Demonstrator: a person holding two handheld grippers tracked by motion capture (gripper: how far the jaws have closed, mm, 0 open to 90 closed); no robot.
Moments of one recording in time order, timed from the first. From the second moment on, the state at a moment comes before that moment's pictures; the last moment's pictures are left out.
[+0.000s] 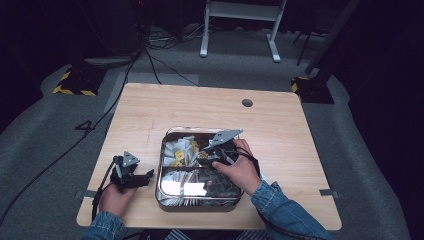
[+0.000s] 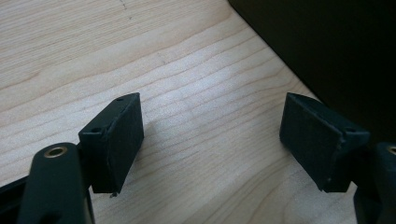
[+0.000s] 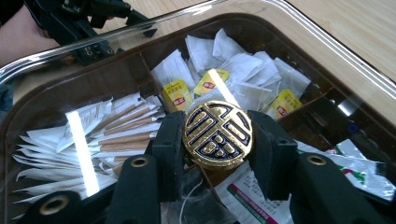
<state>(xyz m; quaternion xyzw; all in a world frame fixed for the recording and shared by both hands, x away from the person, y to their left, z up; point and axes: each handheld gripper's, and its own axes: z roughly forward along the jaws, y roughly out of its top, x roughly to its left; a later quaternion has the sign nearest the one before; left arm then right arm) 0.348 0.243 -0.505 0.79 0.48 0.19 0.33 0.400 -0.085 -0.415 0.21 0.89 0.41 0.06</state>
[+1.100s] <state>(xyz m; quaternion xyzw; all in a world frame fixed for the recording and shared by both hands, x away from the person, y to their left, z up) 0.348 0.243 -0.505 0.79 0.48 0.19 0.33 0.392 -0.073 -0.438 0.19 0.90 0.39 0.07</state>
